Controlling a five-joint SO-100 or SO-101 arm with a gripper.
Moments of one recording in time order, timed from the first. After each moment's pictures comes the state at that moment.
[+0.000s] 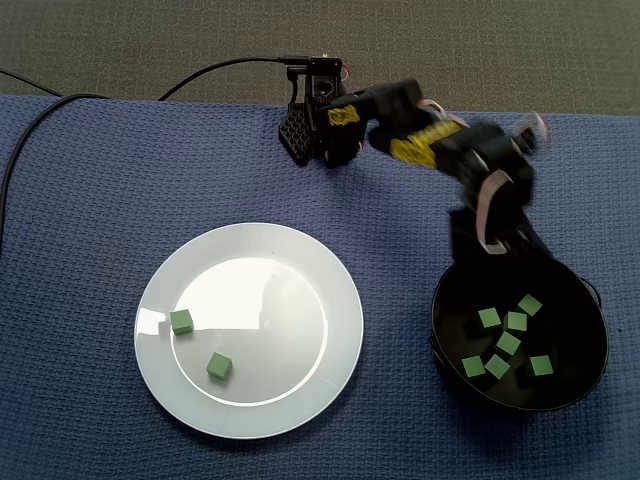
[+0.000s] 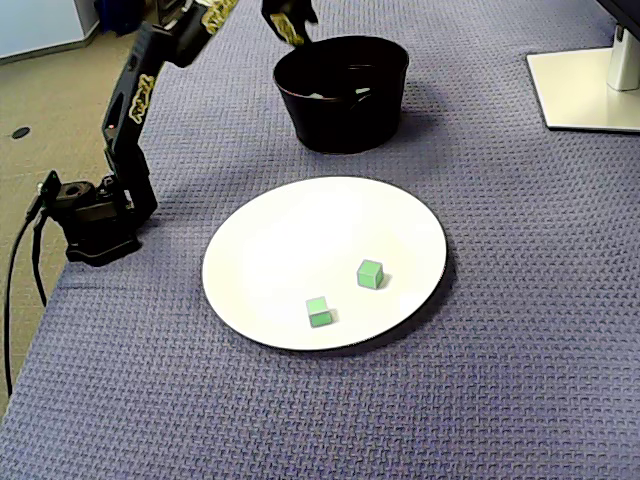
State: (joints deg) arm -29.0 59.2 16.5 102.7 -51.7
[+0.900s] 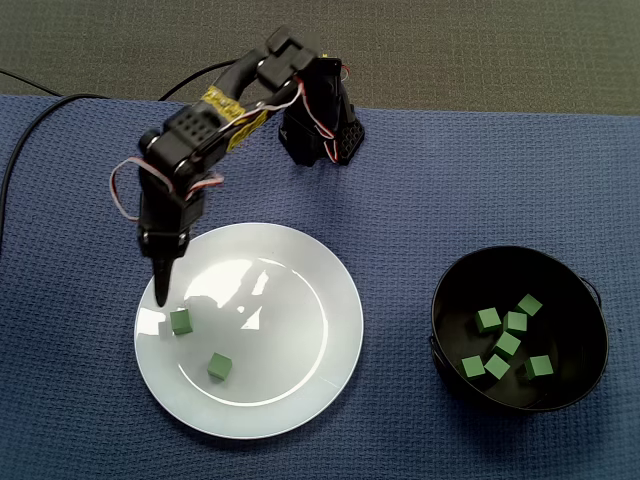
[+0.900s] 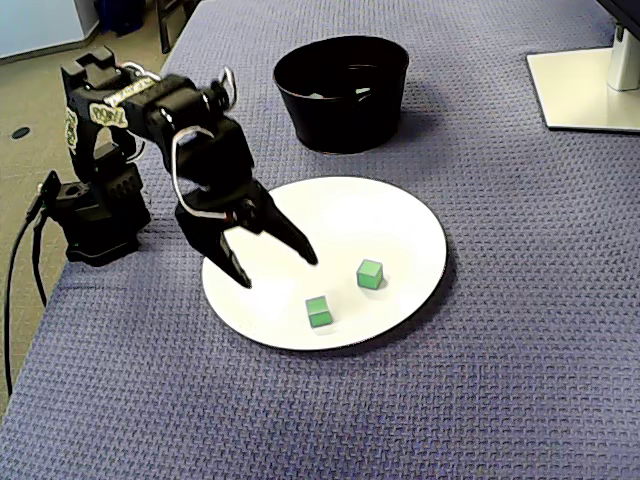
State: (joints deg) arm 40.6 68.6 66.9 73.6 -33.8
